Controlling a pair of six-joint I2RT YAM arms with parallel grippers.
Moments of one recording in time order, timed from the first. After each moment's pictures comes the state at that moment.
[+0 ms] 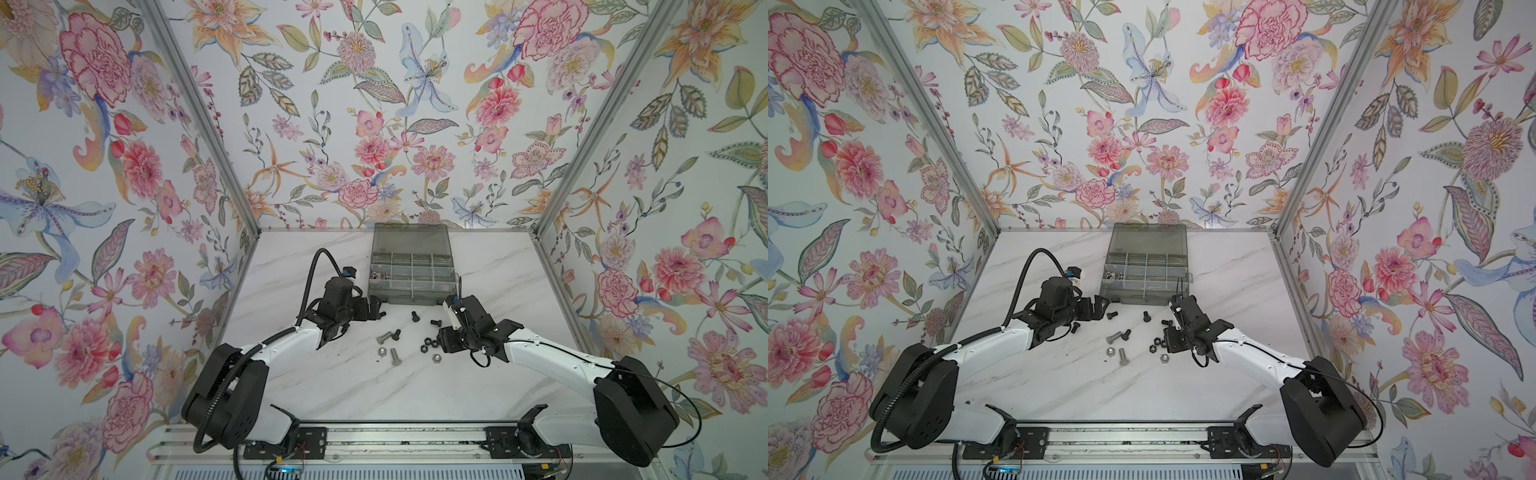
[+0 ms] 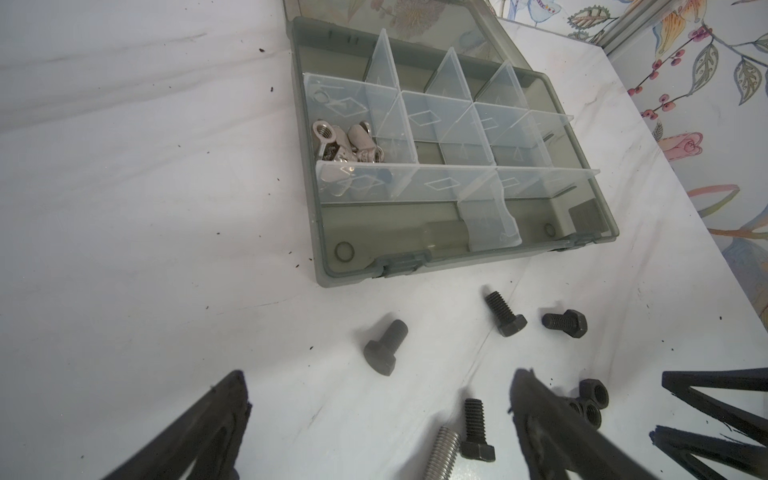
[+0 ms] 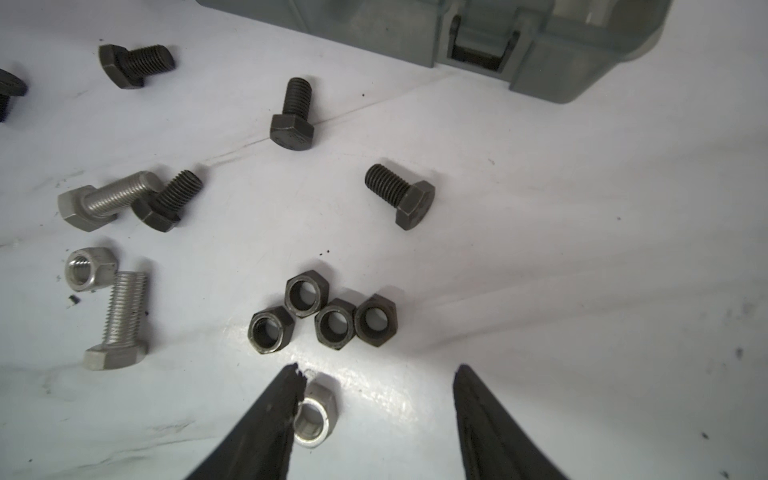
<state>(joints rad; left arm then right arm) -0.48 1.44 0.74 0.03 0.09 -0.40 0.65 1.34 0.71 -0.40 0.02 0.33</state>
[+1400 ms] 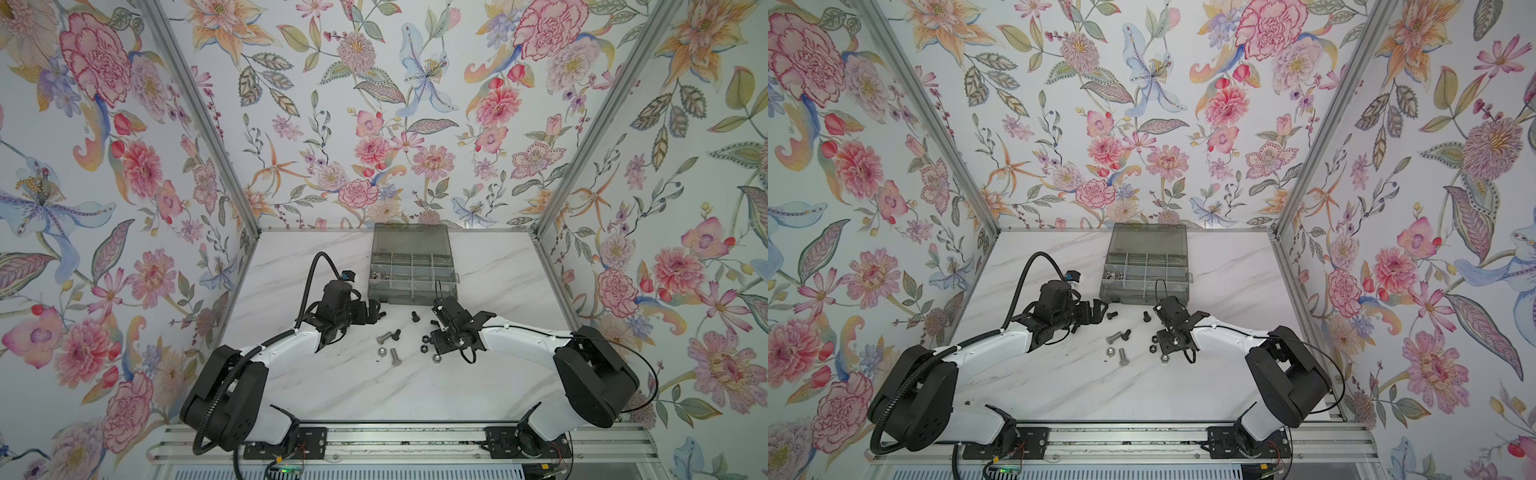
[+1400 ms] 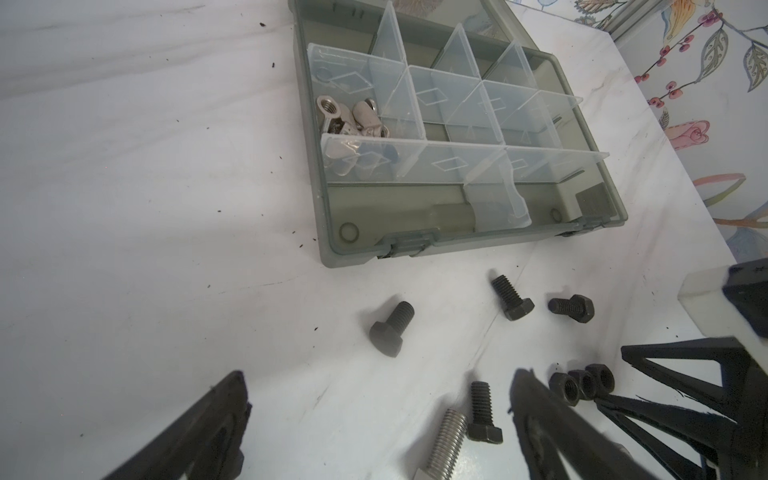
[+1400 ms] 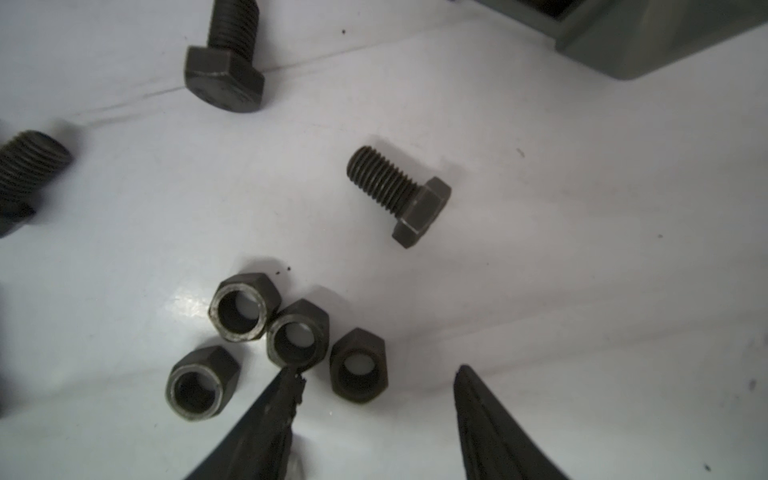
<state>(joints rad) -0.47 1.43 0.71 0.03 0.10 -0.40 0.70 1.57 0.83 -0.45 0.14 0.30</state>
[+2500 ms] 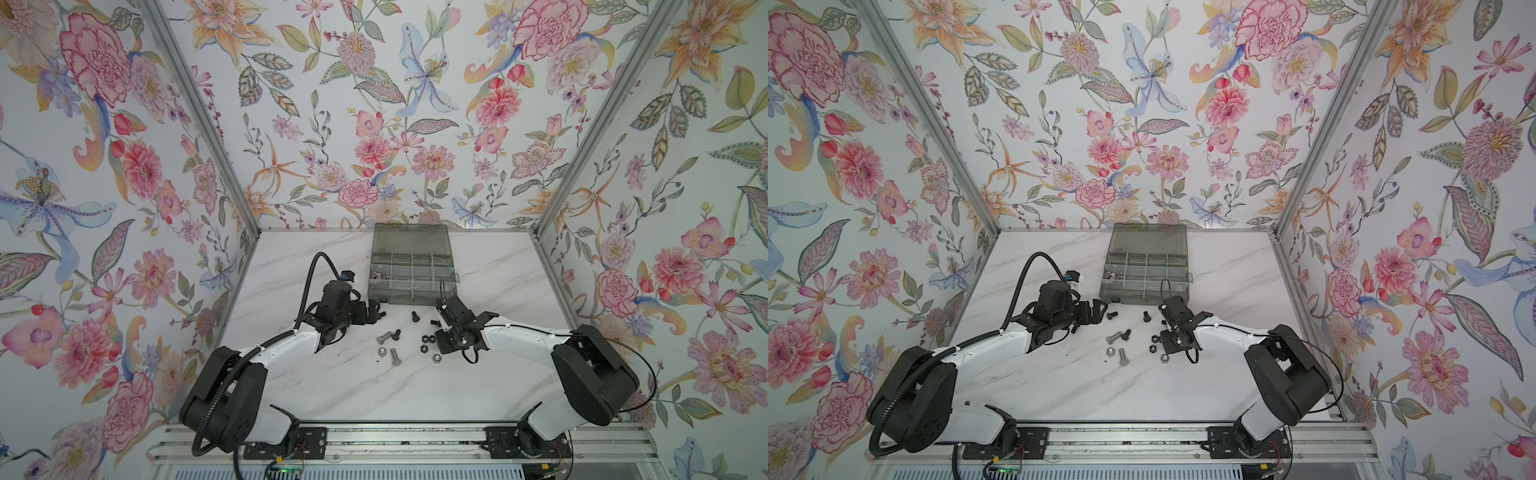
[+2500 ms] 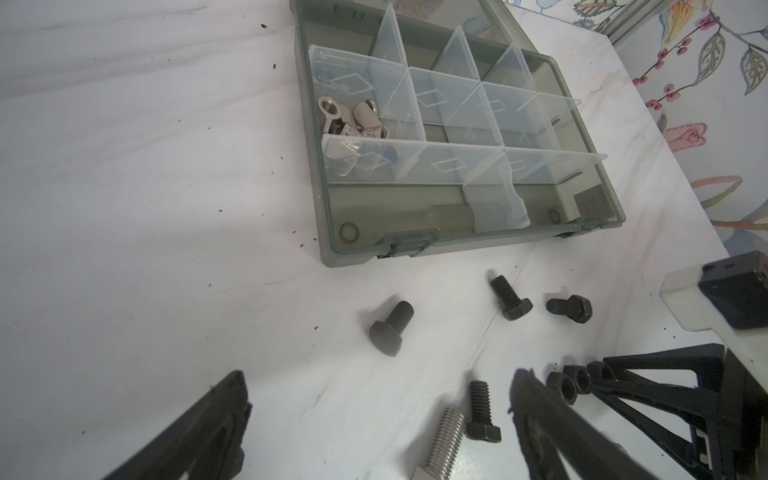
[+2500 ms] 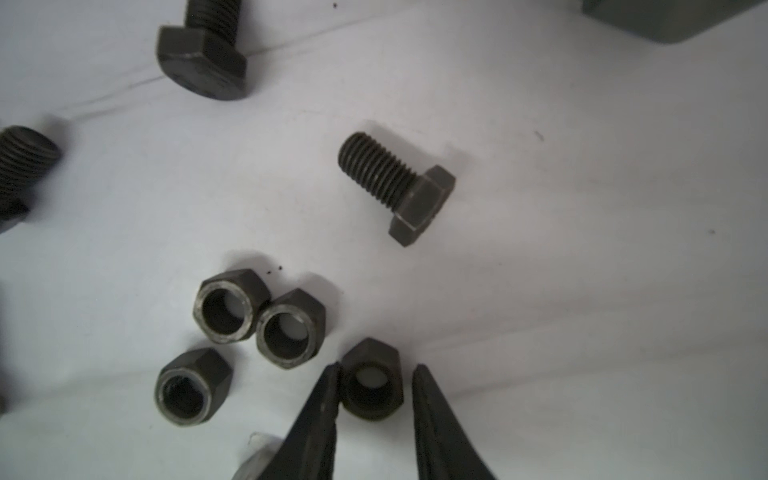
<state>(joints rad) -0.47 1.42 0.71 0.03 0.10 -0.41 0.66 1.57 0.79 -0.41 0.06 0.30</state>
